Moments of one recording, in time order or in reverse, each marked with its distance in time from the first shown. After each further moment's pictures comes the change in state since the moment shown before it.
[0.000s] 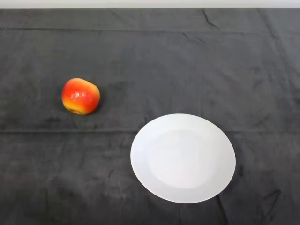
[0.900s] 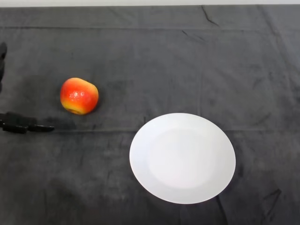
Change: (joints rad) left arm -0.113 -0.126 -0.186 -0.003 0.171 0.048 -0.047; right arm 0.000 0.000 0.000 0.000 0.000 0.000 0.000
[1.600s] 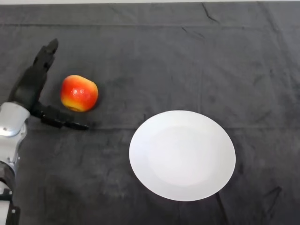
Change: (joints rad) left arm -0.103 -0.060 -0.086 0.012 0.098 0.093 0.013; right arm 0.000 0.000 0.000 0.000 0.000 0.000 0.000
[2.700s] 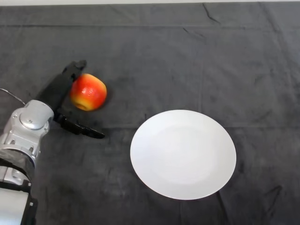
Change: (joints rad) left arm -0.047 -0.065 -0.072 0.030 0.042 0.155 -0.064; right arm 0.000 0.000 0.000 0.000 0.000 0.000 0.000
